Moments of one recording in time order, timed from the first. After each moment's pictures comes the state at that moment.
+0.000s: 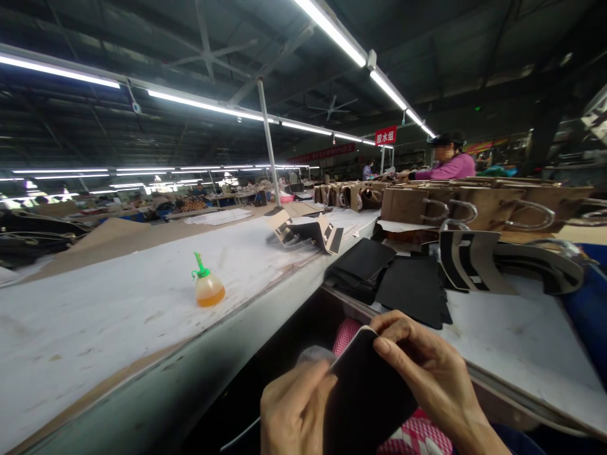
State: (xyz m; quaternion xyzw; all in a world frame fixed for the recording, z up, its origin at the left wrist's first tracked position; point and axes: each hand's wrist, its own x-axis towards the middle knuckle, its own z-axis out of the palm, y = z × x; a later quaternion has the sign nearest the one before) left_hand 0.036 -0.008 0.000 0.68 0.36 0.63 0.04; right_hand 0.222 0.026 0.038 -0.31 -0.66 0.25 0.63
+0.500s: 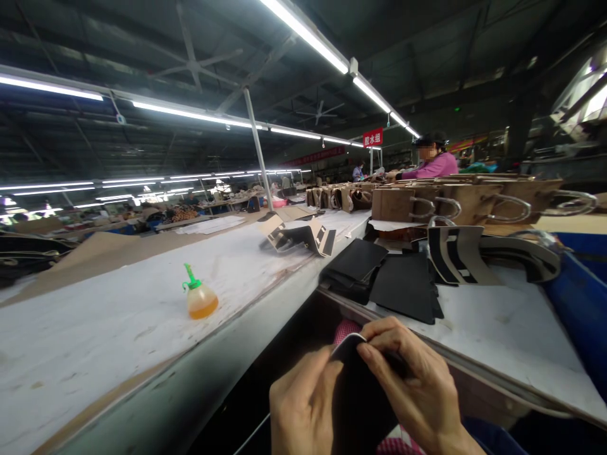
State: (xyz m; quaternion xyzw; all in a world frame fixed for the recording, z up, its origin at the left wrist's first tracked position) left_hand 0.055 -0.001 0.013 0.67 0.36 0.64 0.08; right_hand 0.206 0.018 0.035 -0.27 -0.69 0.03 0.67
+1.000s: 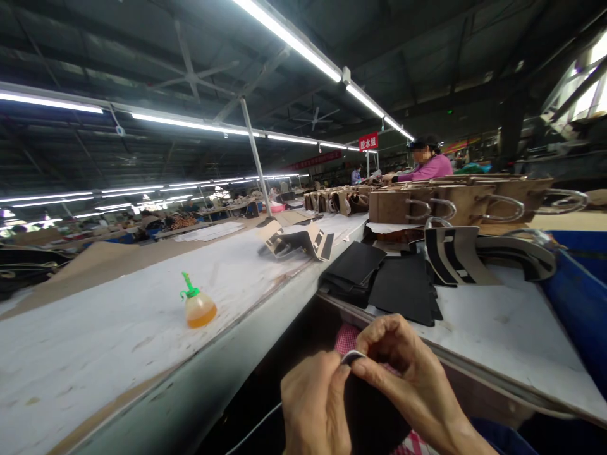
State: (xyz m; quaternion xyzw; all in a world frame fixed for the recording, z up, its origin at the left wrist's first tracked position) left_hand 0.059 0.007 0.019 0.74 0.34 0.58 -0.08; right_hand 0.214 0.019 0.032 -0.28 -0.65 0.30 0.64
